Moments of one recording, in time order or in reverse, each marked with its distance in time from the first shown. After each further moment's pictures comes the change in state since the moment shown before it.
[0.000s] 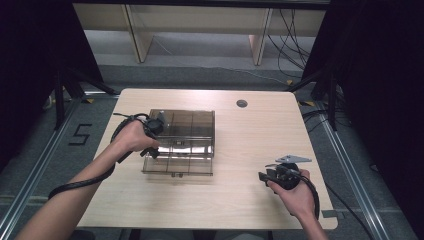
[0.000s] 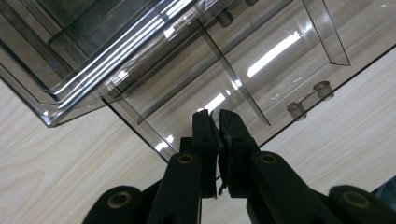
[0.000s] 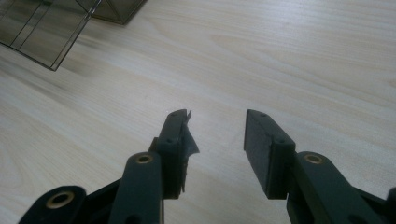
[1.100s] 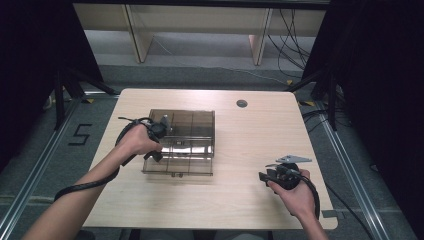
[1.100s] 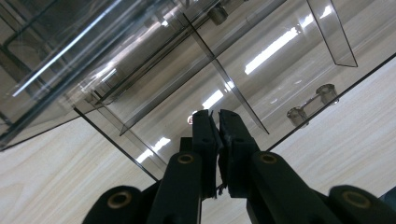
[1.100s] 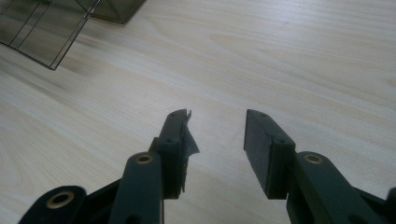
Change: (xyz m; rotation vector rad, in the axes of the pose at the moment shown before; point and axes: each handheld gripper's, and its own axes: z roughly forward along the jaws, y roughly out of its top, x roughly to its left) left arm -0.005 0.002 0.017 0.016 -0.015 0.010; right arm 0.000 0.000 -0.001 0.003 -0.013 -0.005
